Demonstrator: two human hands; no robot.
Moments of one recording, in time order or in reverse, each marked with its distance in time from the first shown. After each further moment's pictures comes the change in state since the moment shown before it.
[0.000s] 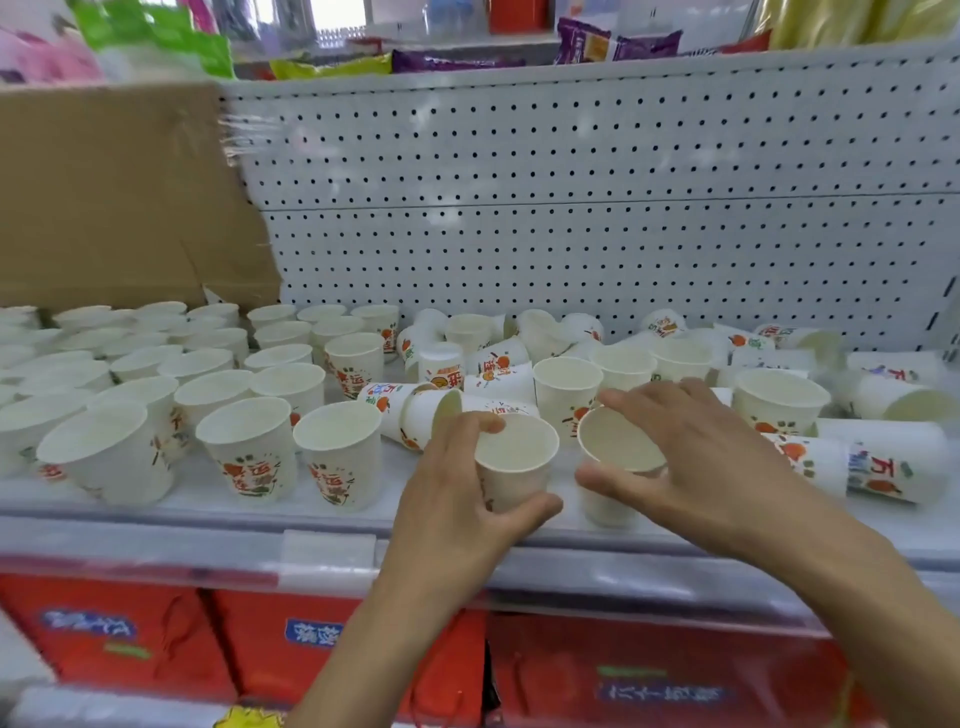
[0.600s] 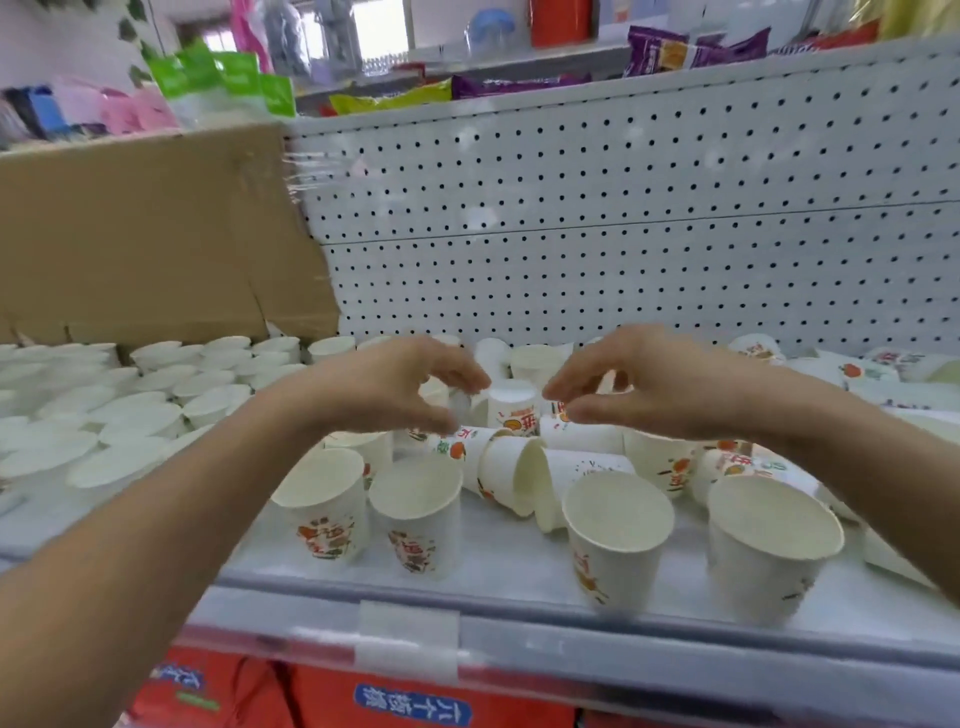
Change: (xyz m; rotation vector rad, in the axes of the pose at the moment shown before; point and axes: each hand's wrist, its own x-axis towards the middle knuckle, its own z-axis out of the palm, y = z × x) left_hand 0.144 -0.041 -0.137 0.420 -0.647 0.058; right_hand 0.128 -0.044 -0.018 0.299 -0.172 -0.331
